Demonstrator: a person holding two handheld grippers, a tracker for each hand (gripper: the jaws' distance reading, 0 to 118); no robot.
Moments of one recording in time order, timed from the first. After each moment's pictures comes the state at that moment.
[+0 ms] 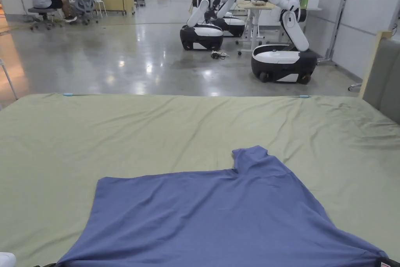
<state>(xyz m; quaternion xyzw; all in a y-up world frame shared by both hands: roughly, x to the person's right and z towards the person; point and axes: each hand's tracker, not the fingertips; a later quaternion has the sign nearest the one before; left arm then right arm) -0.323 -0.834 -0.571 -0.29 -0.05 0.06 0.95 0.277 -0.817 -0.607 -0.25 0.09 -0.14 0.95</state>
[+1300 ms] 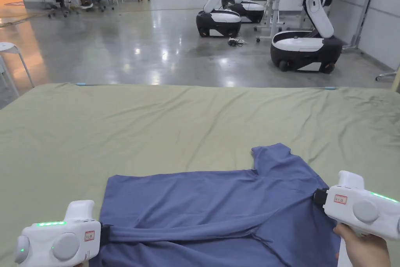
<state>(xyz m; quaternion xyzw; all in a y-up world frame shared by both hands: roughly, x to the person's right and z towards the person) -0.341 -0.936 -0.795 -0.41 0.06 0.07 0.91 0.209 -0.919 -0.927 -0.35 0.04 -0.14 0.93</state>
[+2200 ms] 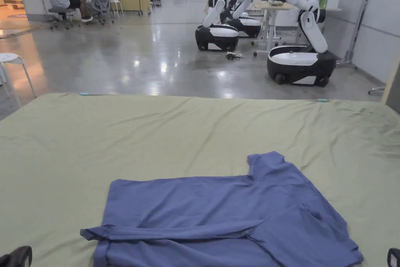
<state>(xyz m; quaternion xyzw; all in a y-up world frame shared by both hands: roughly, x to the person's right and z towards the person) -0.325 -0.829 -0.556 -0.19 0.11 0.00 0.98 0.244 -0.837 -0.637 -0.19 0.03 0.00 0.98</state>
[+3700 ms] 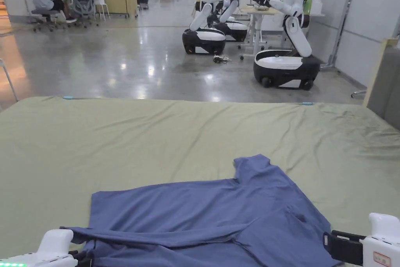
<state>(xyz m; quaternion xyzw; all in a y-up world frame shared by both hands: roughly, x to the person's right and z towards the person) -0.320 -0.905 -0.707 -0.38 -0.03 0.06 0.92 0.272 -0.872 -0.788 -0.35 0.02 -0.02 0.94</state>
